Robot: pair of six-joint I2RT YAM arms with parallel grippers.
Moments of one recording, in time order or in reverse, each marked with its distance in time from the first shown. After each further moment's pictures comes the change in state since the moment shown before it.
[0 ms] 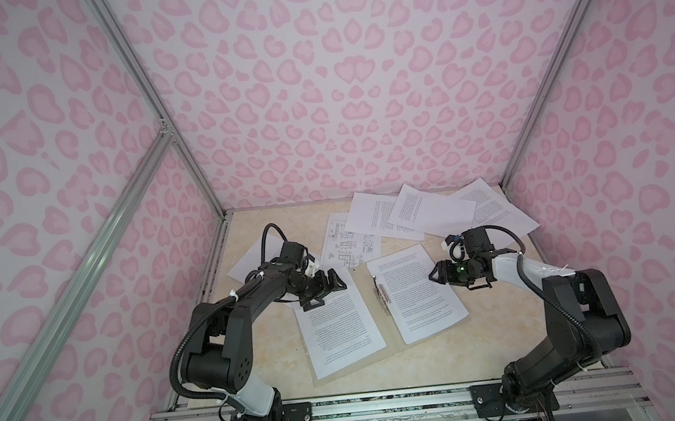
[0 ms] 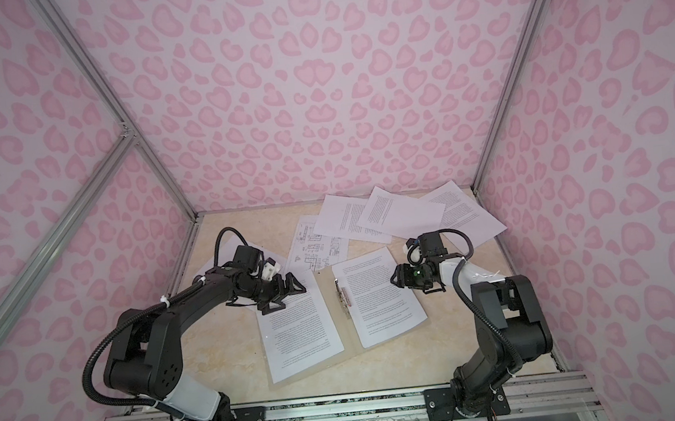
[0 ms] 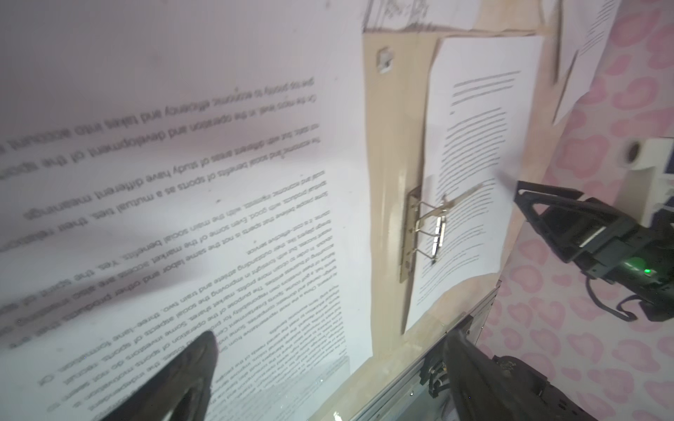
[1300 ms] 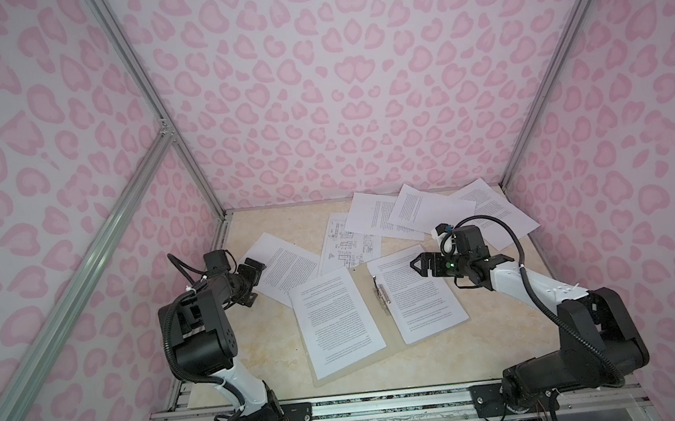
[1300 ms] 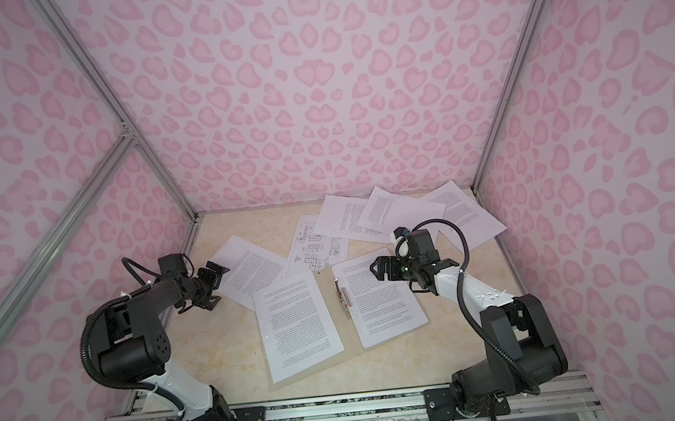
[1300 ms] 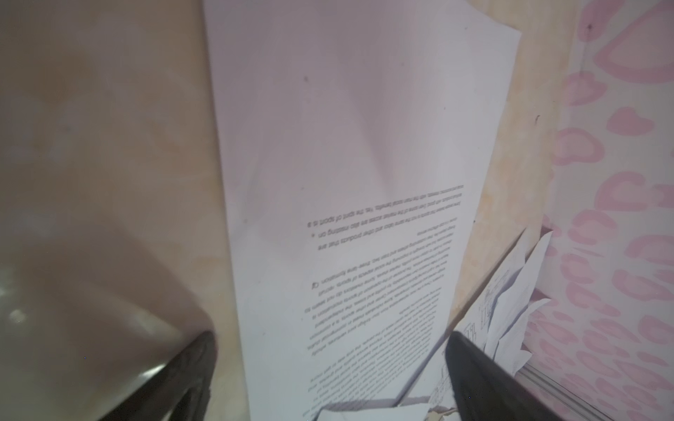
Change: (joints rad) left arm 0.575 0.172 -0.030 0.361 -0.178 -0.312; right arm 0.150 -0.129 -0.031 0.205 0.027 0.114
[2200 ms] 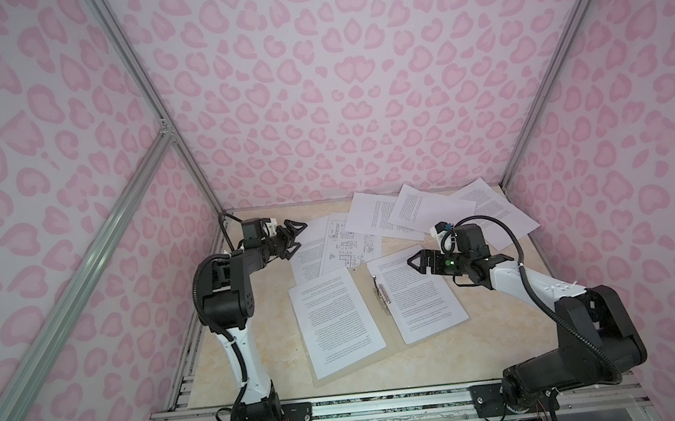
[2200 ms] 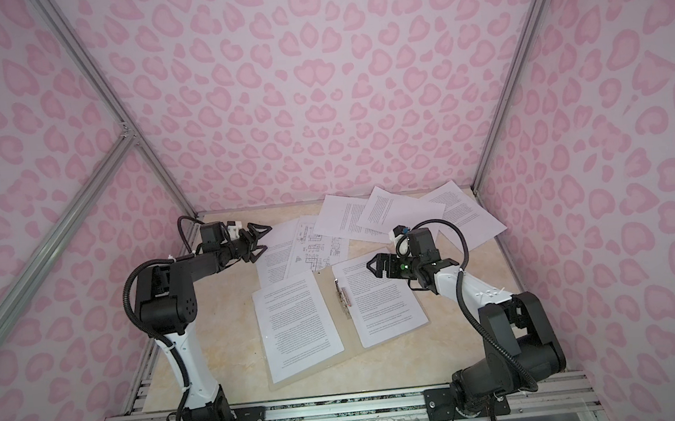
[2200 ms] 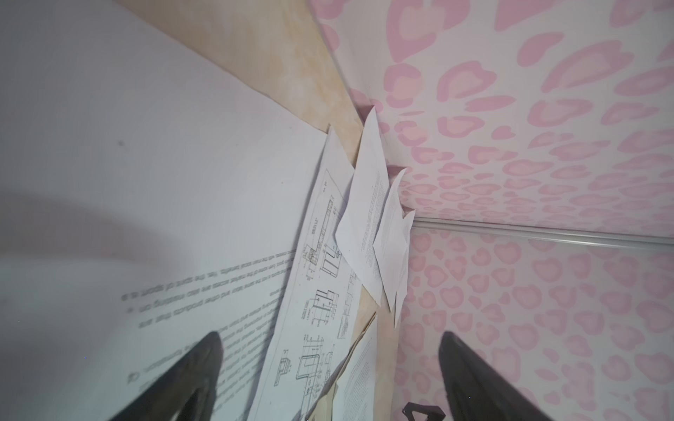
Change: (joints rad) left arm -0.252 0.355 0.369 0.381 0.413 -0.050; right arm -0.005 0.028 0.010 0.057 -0.091 0.060
